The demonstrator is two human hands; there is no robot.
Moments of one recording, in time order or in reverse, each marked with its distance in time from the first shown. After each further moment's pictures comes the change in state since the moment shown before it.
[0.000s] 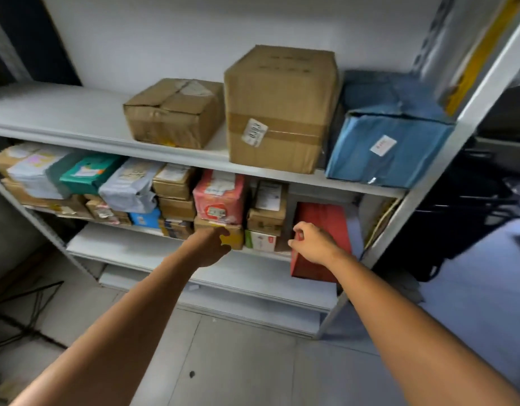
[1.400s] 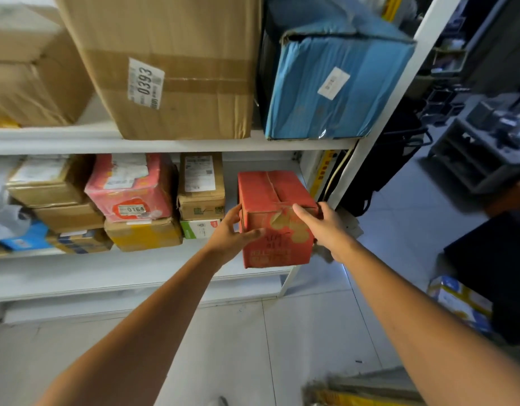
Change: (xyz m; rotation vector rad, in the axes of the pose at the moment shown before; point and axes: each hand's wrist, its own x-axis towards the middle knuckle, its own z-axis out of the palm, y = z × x) left_hand 0.092 0.102 0.117 -0.947 -0.335 0.144; right_hand 0.007 0.118 0.006 0.699 0.314 0.416
